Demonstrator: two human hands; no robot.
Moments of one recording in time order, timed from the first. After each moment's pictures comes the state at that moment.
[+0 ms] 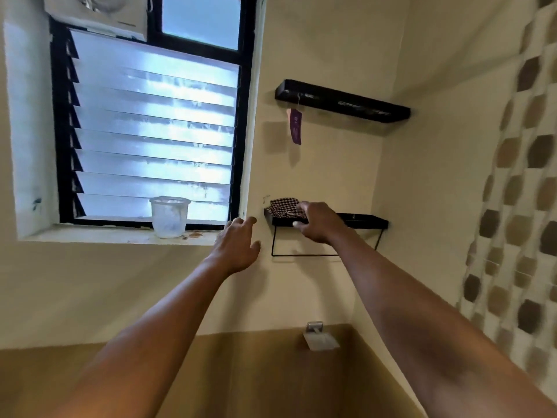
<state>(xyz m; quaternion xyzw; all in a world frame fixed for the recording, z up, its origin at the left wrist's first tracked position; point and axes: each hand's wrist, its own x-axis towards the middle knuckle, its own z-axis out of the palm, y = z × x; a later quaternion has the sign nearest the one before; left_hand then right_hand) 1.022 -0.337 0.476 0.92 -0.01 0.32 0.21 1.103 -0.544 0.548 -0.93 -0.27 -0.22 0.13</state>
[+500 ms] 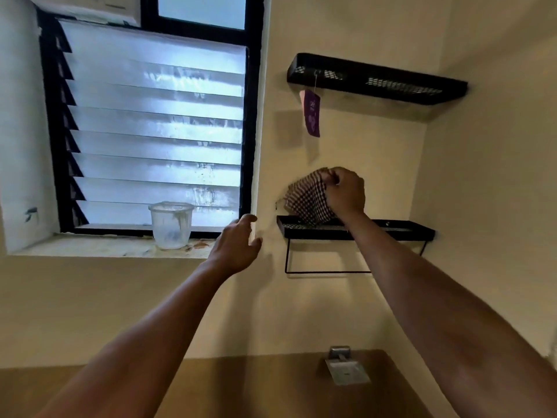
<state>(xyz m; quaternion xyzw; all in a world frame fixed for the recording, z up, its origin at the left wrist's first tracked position) 1.116 -0.297 0.480 0.90 0.02 0.34 0.26 1.244 -0.516 0.584 -0.80 -0.20 -0.40 0.40</state>
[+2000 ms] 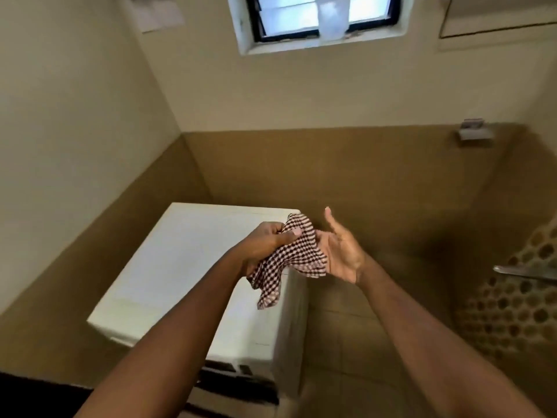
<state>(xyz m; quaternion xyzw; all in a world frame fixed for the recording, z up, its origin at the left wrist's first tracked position) 0.451 -0.325 0.262 0.68 0.25 -0.04 0.69 0.575 -0.483 0.207 -0.37 -0.12 0.61 0.69</state>
